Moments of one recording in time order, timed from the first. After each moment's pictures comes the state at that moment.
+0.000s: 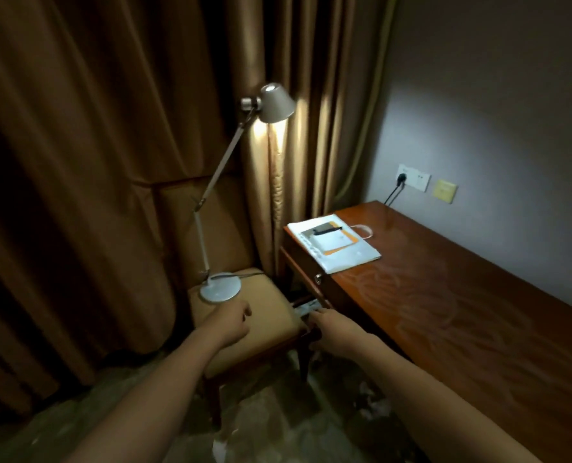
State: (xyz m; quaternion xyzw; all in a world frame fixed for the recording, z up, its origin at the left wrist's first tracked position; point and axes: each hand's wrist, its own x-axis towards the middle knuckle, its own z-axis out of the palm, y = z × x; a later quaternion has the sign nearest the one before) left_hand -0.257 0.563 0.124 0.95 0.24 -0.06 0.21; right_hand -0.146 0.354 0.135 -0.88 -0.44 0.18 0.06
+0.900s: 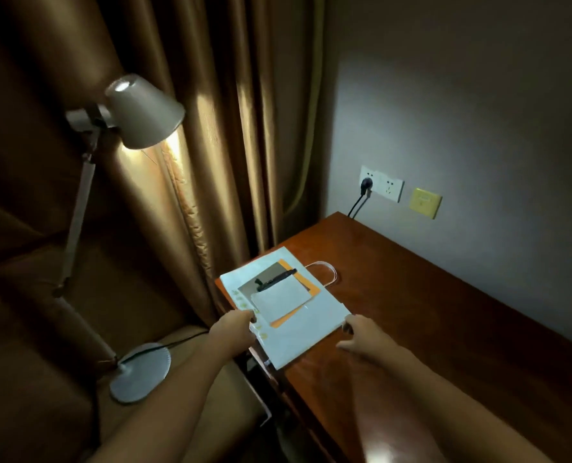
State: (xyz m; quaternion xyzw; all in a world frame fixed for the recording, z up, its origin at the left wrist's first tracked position) left_hand 0.164 0.600 0.097 0.97 0.16 -0.12 0.16; right_hand 0.252 0.344 0.091 -0.94 -0.20 0.23 0.17
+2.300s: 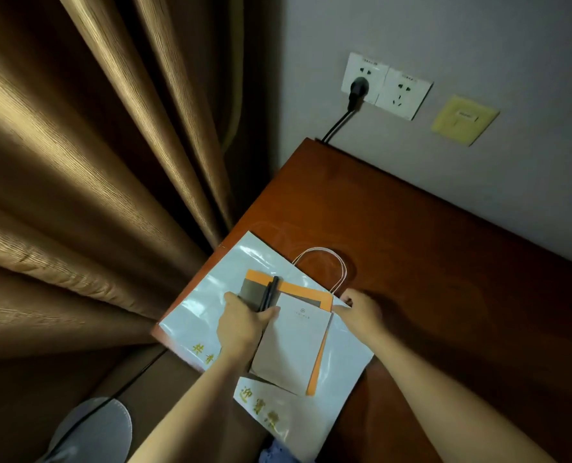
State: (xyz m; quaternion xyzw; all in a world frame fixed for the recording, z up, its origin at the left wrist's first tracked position) left_hand 0.404 0.658 -0.045 0.87 0.31 -0.16 0.35; right_hand 0.431 0.447 -0.043 -0.91 0.13 0.24 0.31
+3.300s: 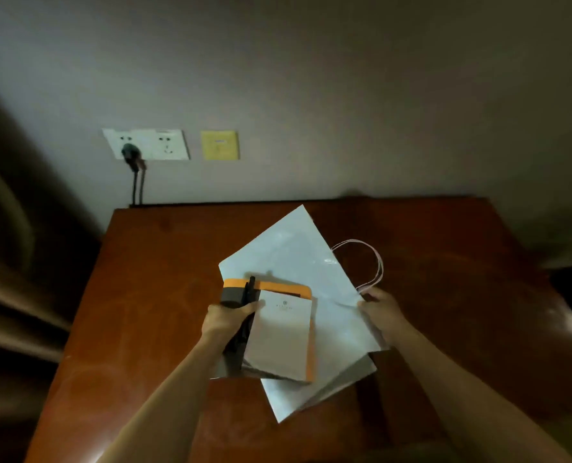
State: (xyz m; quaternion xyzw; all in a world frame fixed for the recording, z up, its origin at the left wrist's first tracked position) left_hand 0.426 0.491 0.010 0.82 0.08 -0.36 0.44; right_hand 0.265 0.264 0.052 -0.66 0.50 -0.01 0.56
